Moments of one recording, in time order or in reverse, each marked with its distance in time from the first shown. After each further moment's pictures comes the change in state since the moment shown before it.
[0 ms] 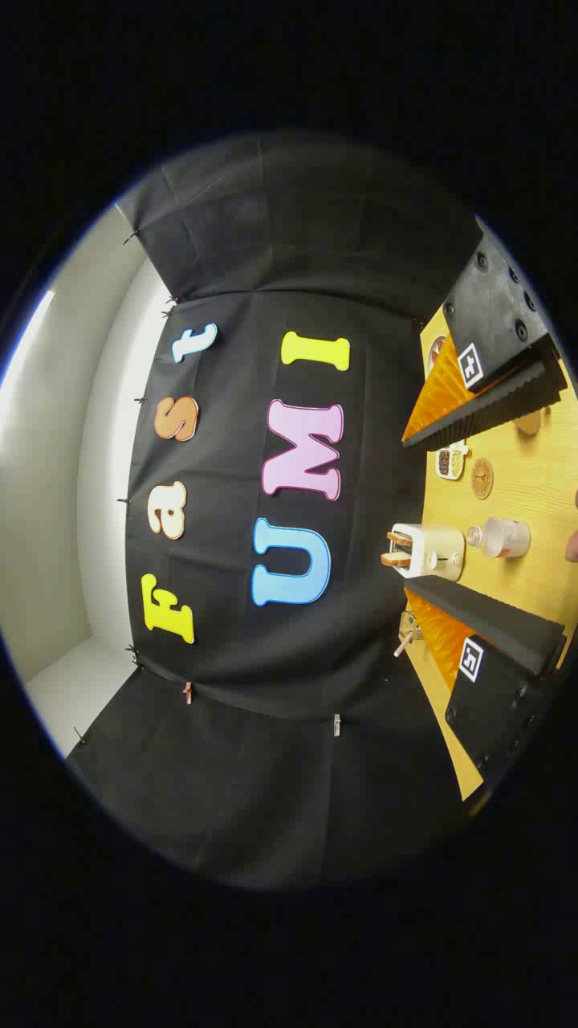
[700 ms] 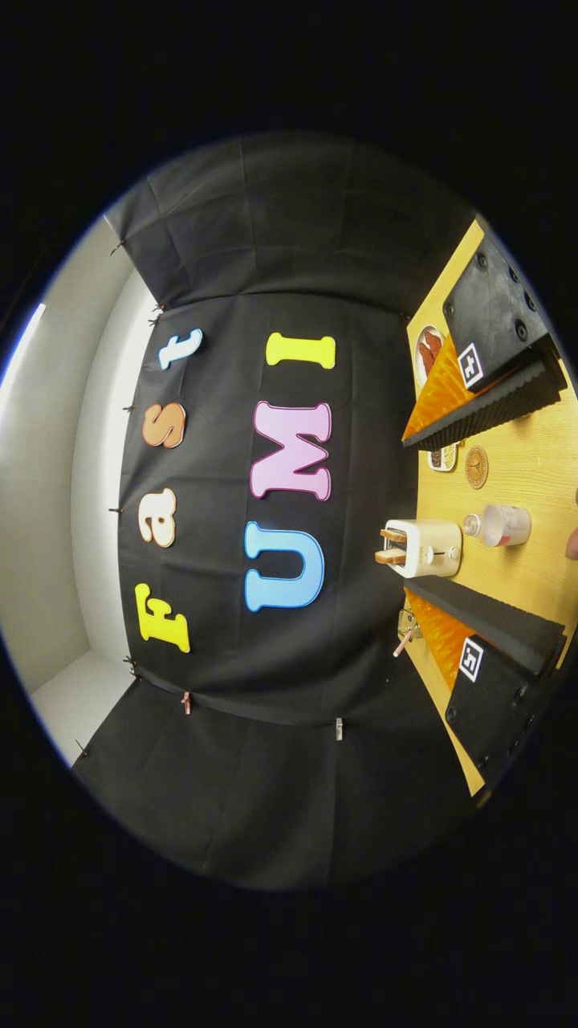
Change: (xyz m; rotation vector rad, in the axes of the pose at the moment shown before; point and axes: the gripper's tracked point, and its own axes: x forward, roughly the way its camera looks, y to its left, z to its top) arm 0.014 0.011 -0.024 0.038 0.026 -0.017
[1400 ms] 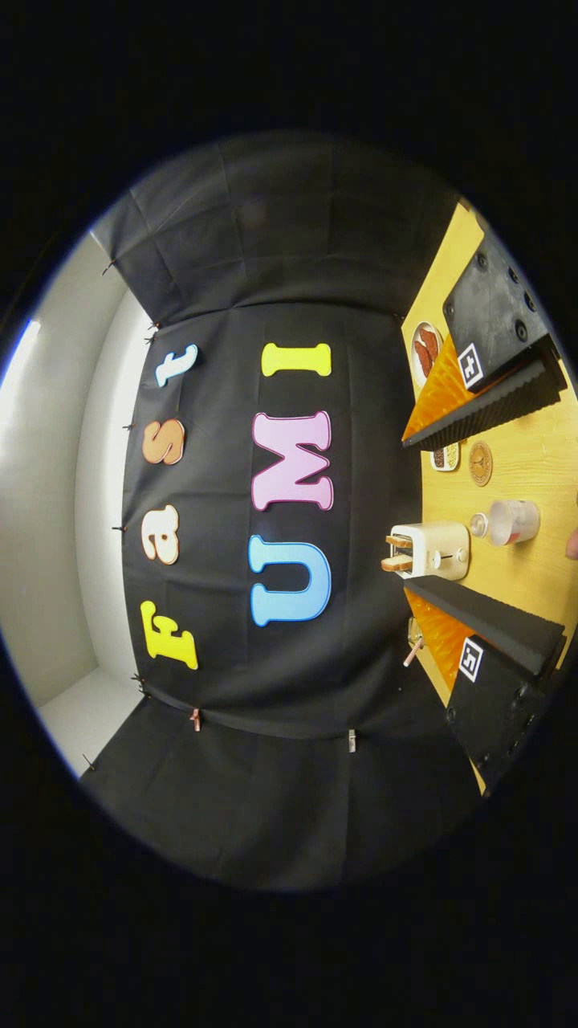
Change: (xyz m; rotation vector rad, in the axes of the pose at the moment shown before) arm 0.018 -0.005 -0.019 0.077 -0.046 -0.052
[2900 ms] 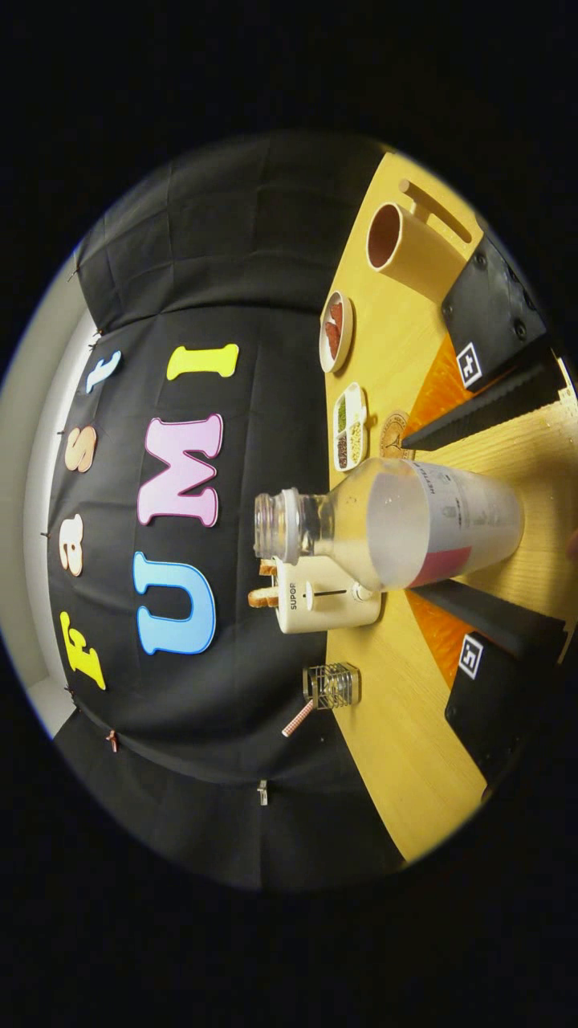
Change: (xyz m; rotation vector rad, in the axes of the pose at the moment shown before) arm 0.082 -0.001 -0.247 -0.048 0.194 -0.084
